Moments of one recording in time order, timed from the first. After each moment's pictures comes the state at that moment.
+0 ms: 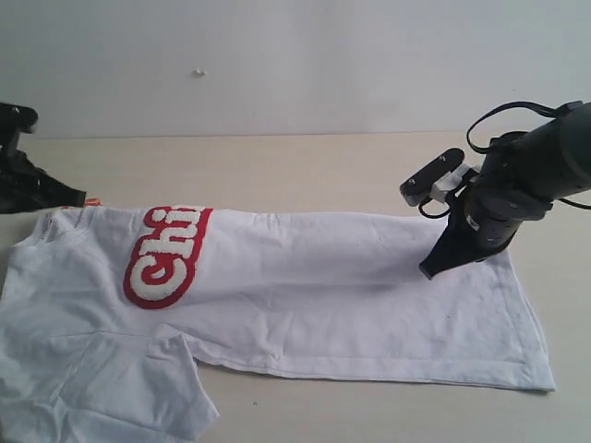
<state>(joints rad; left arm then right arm) -0.01 1.94 -1.04 0.17 -0.07 0.03 0.14 2.04 -1.07 -0.88 0.39 0.52</state>
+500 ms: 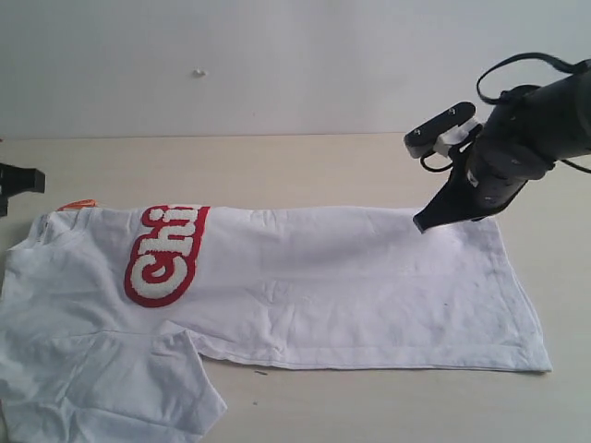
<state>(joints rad) -0.01 1.66 -0.95 0.05 0.36 -0.13 0.14 1.96 -1.15 -0.76 0.45 0.49</state>
